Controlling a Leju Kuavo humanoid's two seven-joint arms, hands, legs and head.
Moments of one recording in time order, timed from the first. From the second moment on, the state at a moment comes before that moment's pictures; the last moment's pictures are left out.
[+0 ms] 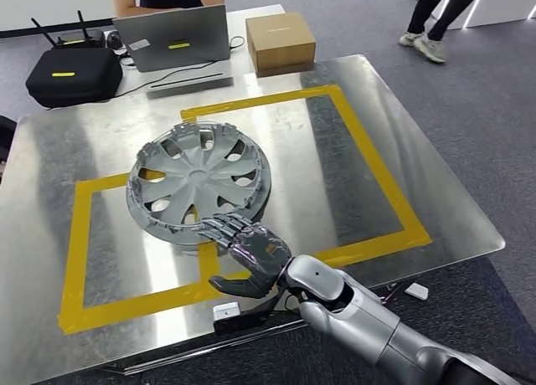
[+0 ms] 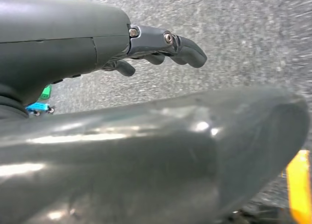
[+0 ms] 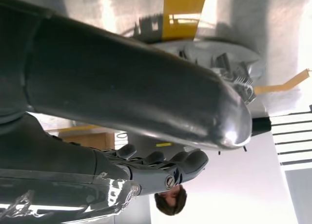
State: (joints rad) left arm -0.09 -0.13 1.06 -0.20 -1.21 0.31 -0.01; right arm -0.34 -0.14 0.79 -1.28 0.98 -0.23 -0.17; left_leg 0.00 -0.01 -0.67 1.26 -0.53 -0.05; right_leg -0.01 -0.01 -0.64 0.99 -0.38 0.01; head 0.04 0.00
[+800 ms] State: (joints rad) left arm -0.09 -0.14 1.06 -0.20 -1.21 0.32 -0.01; right arm -0.29 -0.14 0.78 -1.29 0.98 -0.25 -0.18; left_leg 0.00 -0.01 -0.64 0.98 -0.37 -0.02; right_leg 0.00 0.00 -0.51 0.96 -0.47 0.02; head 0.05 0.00
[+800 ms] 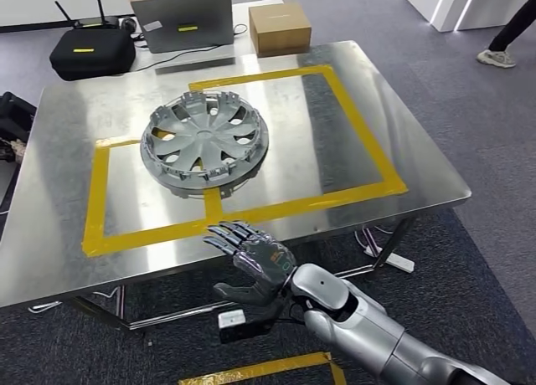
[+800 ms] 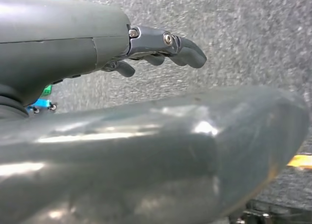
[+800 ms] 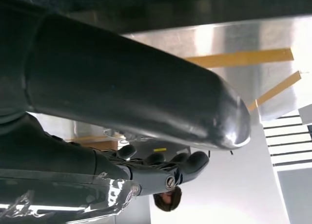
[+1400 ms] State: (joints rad) left arm -0.09 -0.15 1.06 -0.20 -1.22 0.33 0.00; right arm -0.19 -0.16 0.78 -1.29 0.97 -0.27 -0.19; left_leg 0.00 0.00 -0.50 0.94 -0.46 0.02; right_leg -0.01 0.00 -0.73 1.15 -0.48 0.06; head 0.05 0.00
